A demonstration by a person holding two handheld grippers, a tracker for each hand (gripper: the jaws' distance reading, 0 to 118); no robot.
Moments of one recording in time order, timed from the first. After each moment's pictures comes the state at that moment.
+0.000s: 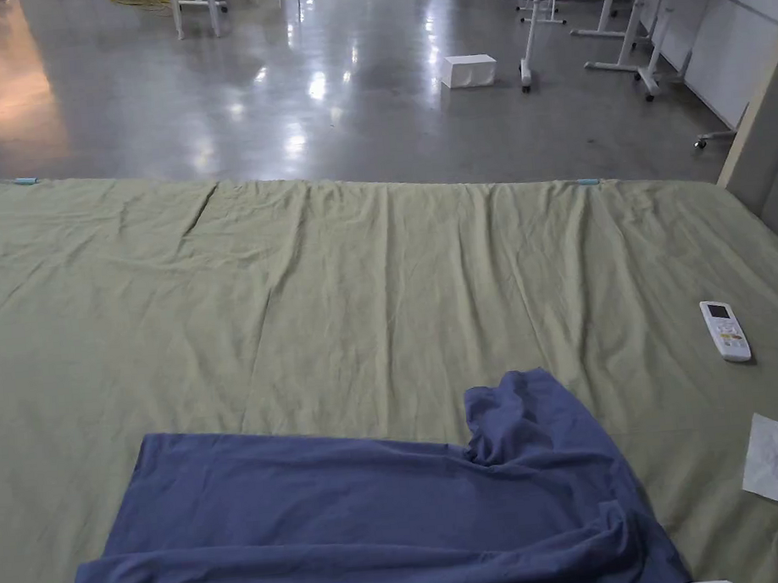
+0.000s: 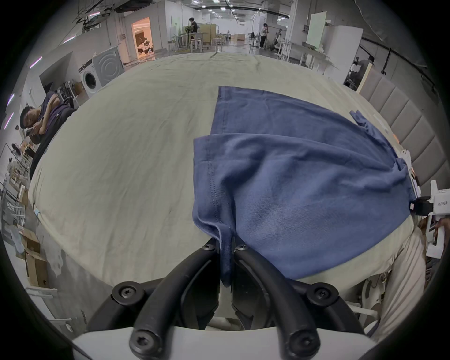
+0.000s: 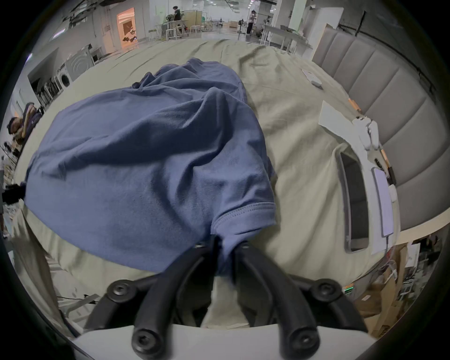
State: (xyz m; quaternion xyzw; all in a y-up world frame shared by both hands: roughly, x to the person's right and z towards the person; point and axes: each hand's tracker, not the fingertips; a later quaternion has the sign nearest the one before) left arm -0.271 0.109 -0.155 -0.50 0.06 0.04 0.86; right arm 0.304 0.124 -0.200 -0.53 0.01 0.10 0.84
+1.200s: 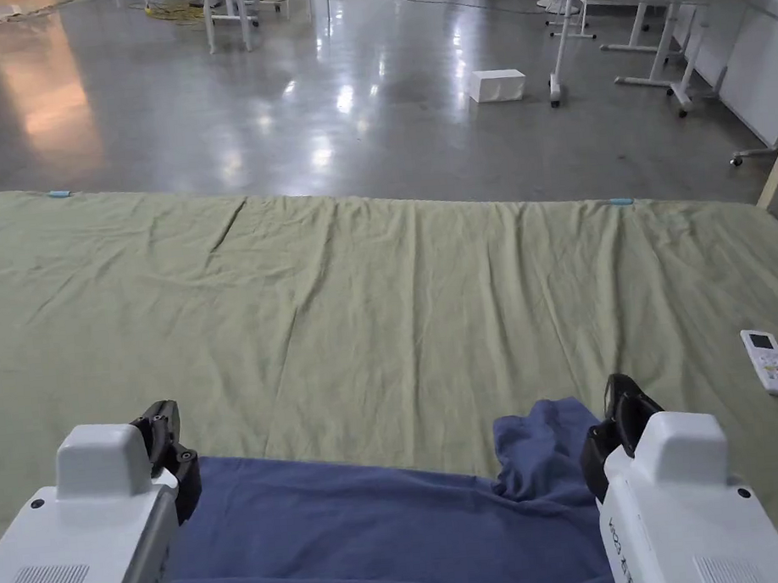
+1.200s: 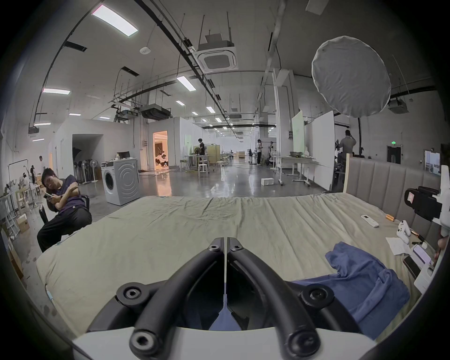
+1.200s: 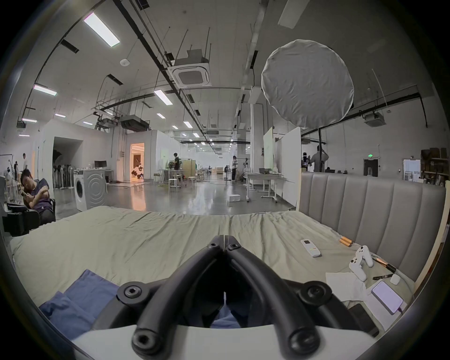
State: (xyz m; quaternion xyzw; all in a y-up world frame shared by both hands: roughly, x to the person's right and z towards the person) left arm -0.179 0.265 -0.212 -0.10 0.10 -0.01 0.99; right arm 0.182 0.269 -0.234 -0.02 0.00 0.04 1.00
